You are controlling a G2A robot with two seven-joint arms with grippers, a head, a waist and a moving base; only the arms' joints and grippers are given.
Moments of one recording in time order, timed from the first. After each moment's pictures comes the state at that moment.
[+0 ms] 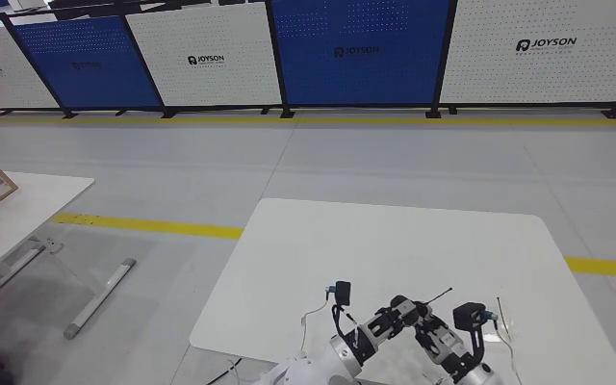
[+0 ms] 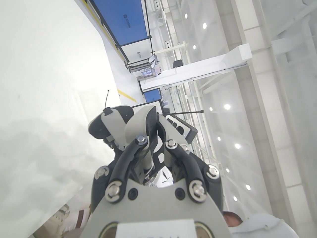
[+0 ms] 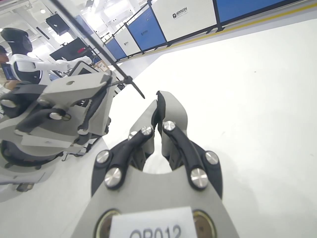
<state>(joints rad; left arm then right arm) 1.51 -1.28 -0.84 -1.75 -0.12 -0.19 -0.03 -1.73 -1.16 1.26 -1.82 -0.75 -0.34 0.15</state>
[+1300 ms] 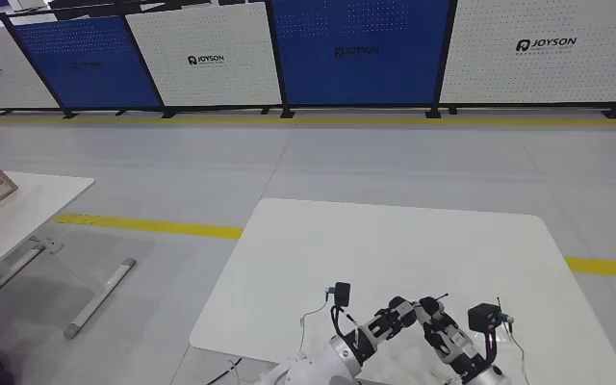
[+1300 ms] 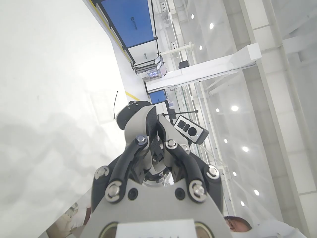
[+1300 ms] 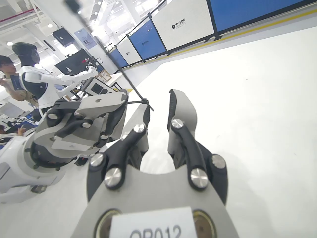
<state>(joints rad) 1.51 -1.28 -0.84 -1.74 -0.08 -0.16 -0.02 -1.75 -1.13 1.28 -1.84 -0.70 -0.34 0.09</state>
